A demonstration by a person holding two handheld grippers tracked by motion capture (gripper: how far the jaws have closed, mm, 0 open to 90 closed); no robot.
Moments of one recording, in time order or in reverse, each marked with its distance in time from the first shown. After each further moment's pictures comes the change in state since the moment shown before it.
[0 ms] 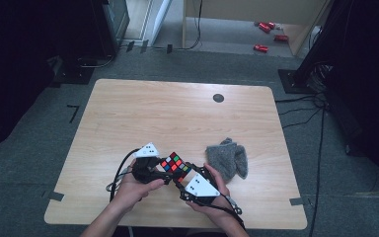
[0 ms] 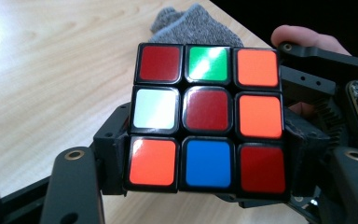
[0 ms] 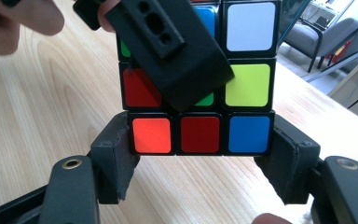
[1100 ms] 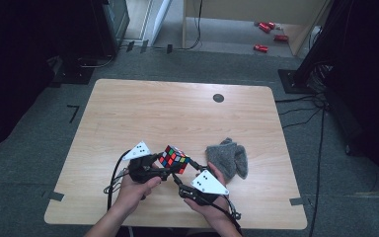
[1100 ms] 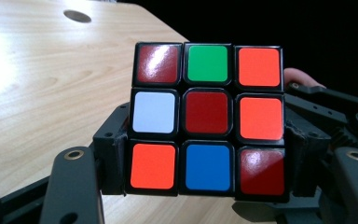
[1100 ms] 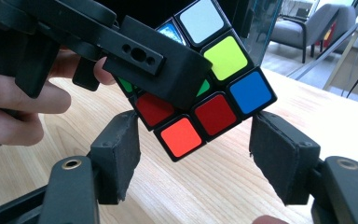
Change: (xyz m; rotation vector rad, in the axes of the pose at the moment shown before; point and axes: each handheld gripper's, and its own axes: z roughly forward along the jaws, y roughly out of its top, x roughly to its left) left arm 0.004 -0.005 -0.007 -0.182 -0.015 -0.053; right arm -0.001 0.015 -0.011 -0.100 -0.040 0.207
